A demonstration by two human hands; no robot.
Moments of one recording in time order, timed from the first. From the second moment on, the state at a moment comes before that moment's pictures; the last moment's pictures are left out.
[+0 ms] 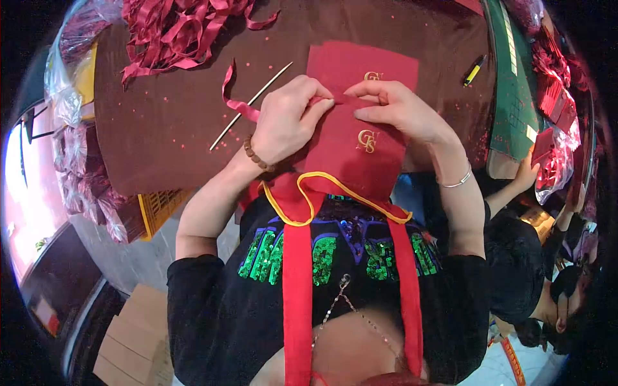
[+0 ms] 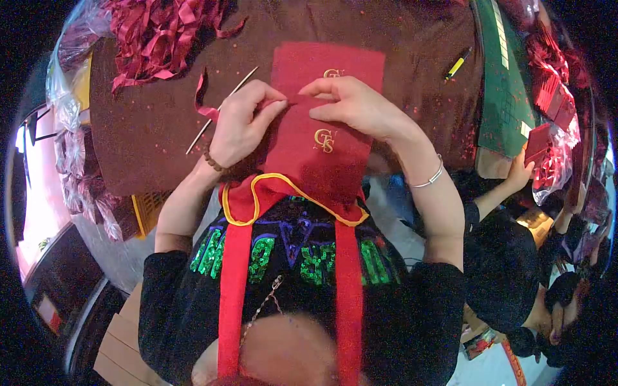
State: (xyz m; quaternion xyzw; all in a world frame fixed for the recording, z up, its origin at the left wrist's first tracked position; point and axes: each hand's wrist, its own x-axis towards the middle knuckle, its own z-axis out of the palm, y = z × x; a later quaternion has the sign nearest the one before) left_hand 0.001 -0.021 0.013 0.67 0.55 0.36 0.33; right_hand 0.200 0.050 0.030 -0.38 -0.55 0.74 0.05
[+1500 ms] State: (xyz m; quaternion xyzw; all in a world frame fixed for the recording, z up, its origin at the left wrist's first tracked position) left_hand 0.007 -0.022 0.013 0.70 0.56 0.34 0.27; right_hand 0.202 0.047 0.028 -0.40 -0.57 0.72 0.06
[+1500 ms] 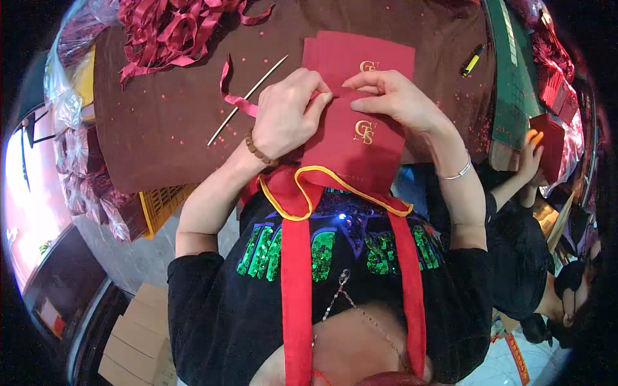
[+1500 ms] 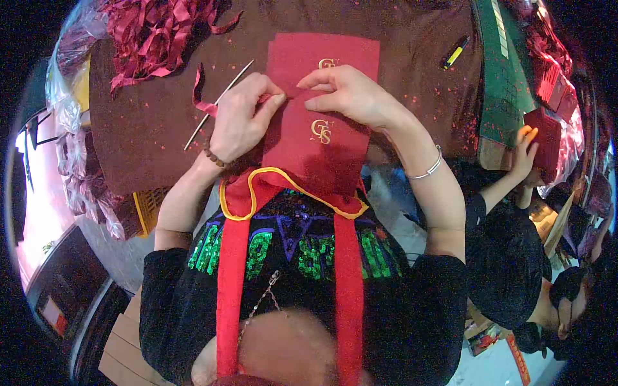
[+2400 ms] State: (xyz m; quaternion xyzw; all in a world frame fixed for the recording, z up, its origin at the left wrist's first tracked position) left_hand 0.006 -0.024 0.009 0.69 0.56 0.37 0.27; right_hand 0.197 0.046 0.025 -0.40 -0.62 0.67 0.05
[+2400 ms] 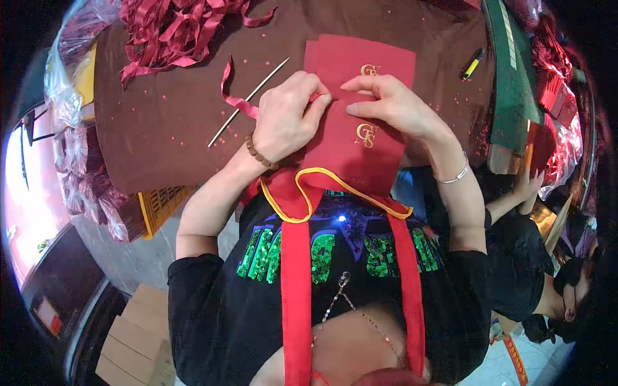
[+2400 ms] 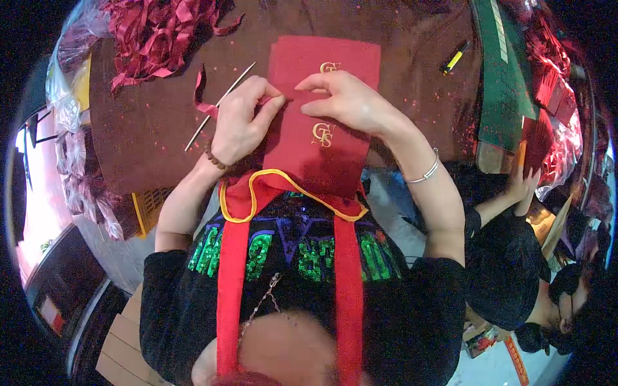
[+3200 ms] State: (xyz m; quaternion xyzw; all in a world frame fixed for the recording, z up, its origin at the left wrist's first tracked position) left_hand 0.002 -0.023 0.007 0.77 0.52 0.34 0.16; right_hand 0.194 0.042 0.028 -0.38 -0.59 0.71 0.05
